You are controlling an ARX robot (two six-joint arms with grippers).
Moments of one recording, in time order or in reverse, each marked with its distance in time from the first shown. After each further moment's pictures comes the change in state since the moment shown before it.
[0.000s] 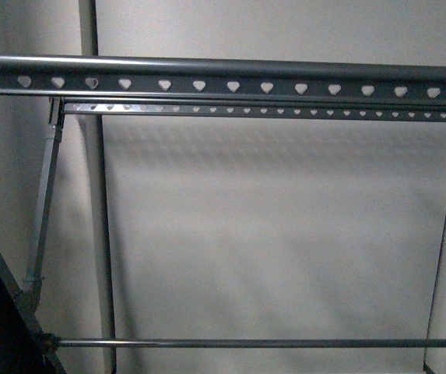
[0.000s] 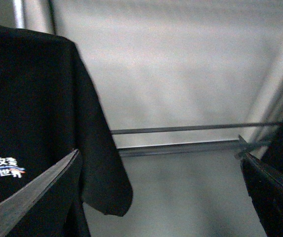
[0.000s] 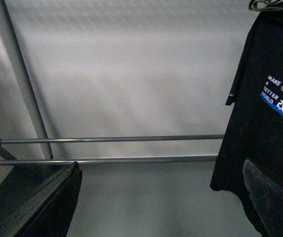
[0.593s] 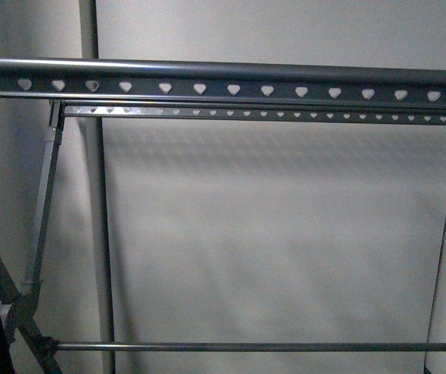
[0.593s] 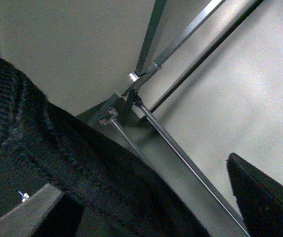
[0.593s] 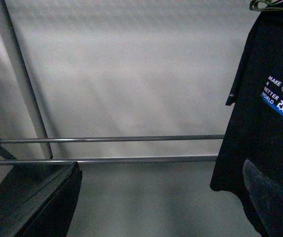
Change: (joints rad) left arm 0.053 1.141 0.929 -0.167 -0.594 -0.619; right arm 0.000 0.000 0.000 0.000 -0.001 0.000
